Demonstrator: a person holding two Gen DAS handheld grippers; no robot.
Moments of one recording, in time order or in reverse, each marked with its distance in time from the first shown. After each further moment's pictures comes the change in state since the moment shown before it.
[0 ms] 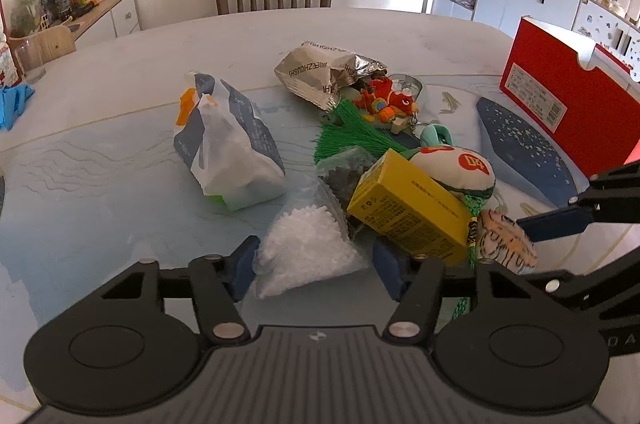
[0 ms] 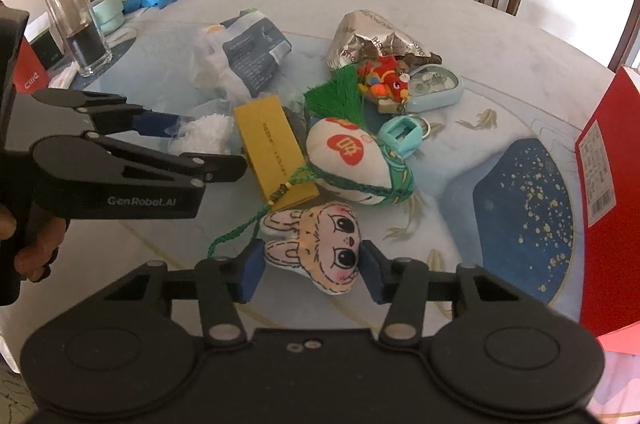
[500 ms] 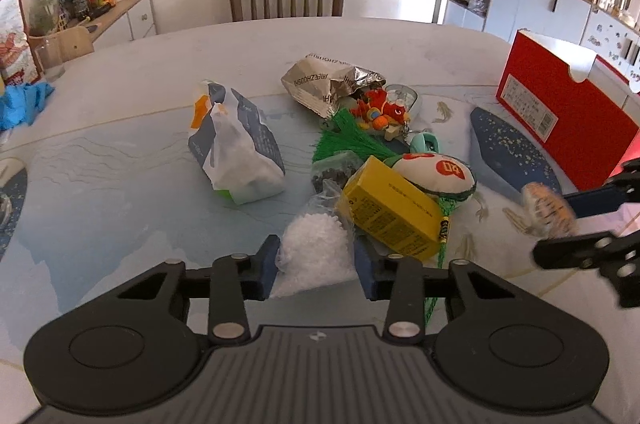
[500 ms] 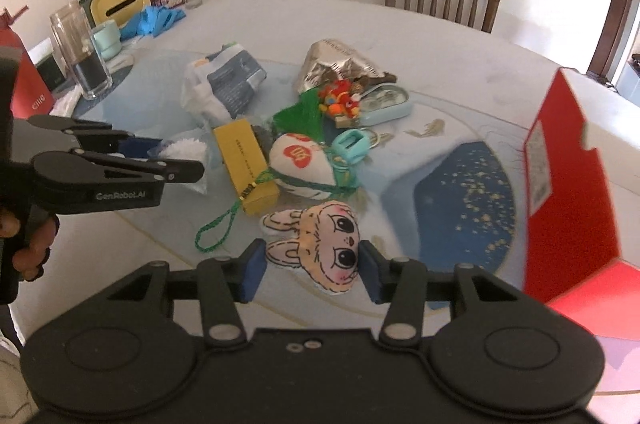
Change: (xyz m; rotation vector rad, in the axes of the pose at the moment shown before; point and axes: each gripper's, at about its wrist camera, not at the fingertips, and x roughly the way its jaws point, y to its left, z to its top) left arm -0.026 -0.013 -0.001 -0.036 -0.006 0.045; right arm -0.052 -0.027 -0.014 0.026 -0.068 -0.020
